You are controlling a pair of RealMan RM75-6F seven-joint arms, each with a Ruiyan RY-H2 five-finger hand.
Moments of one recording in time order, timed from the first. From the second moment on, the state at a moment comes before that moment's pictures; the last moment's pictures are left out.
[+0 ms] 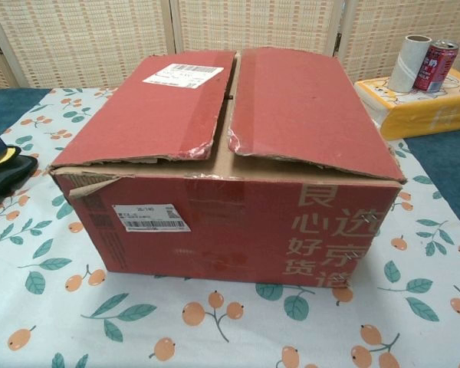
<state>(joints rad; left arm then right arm) -0.05 -1.17 0.05 -1.75 1.54 1.46 0.35 0.05 -1.11 -0.03 -1.67 -1.56 1.42 -0.11</state>
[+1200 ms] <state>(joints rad) -0.06 -1.14 0.03 -1.76 1.51 1.43 0.27 0.27 -1.14 -0.01 -1.95 -1.83 1.27 -0.18</state>
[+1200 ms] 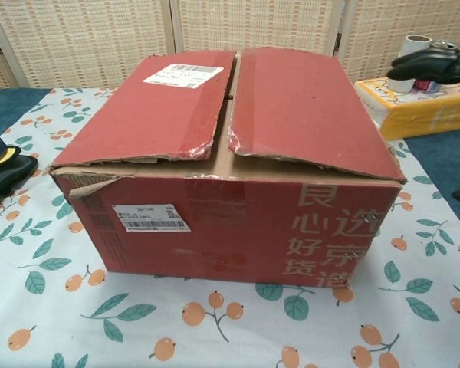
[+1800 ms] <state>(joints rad) -0.08 -1.11 0.02 -1.72 1.51 1.42 0.18 0.45 -1.32 0.13 -2.03 -1.61 1.07 -0.35</state>
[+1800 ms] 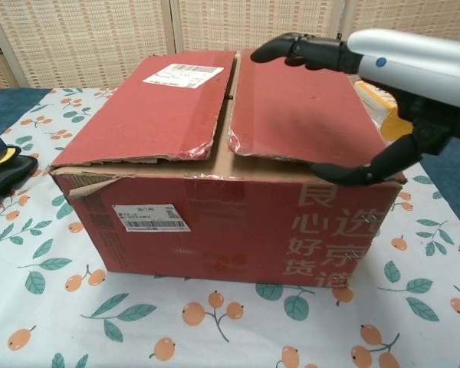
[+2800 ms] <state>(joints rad) -0.08 -1.09 0.01 -1.72 1.49 1.43 0.12 0.60 -1.46 0.19 -1.93 -1.47 1.05 -0.43</state>
